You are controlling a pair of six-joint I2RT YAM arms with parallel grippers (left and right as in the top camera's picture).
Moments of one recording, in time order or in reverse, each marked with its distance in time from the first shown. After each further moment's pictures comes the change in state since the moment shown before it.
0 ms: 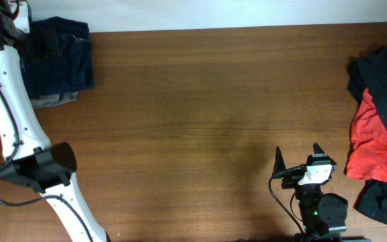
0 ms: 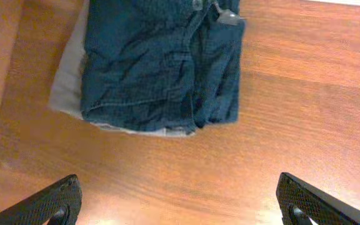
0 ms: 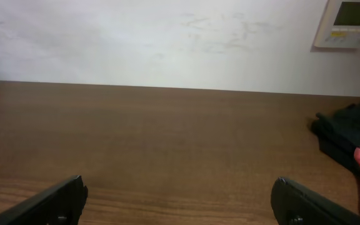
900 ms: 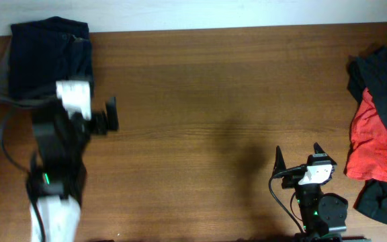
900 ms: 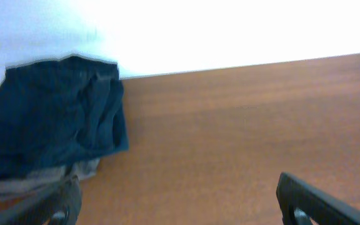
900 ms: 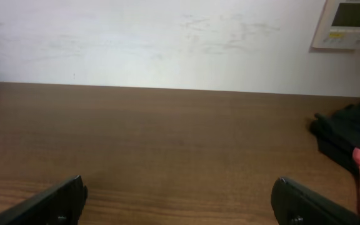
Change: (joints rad) left arm -0.193 -1.282 -2.015 1.366 0.182 -0.001; right arm 0.000 -0.003 0.000 0.000 0.004 0.000
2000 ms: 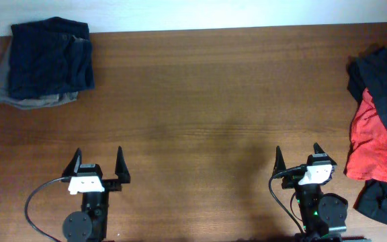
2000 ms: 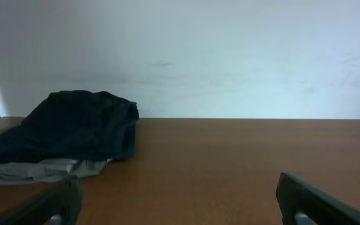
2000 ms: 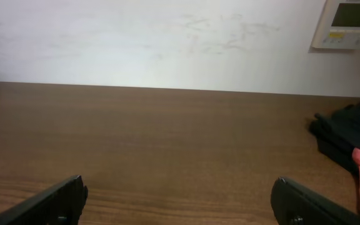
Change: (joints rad) left arm -0.051 -0.944 -0.770 0.270 -0.122 -0.139; right arm 0.000 0.000 0.000 0.000 0.000 0.000
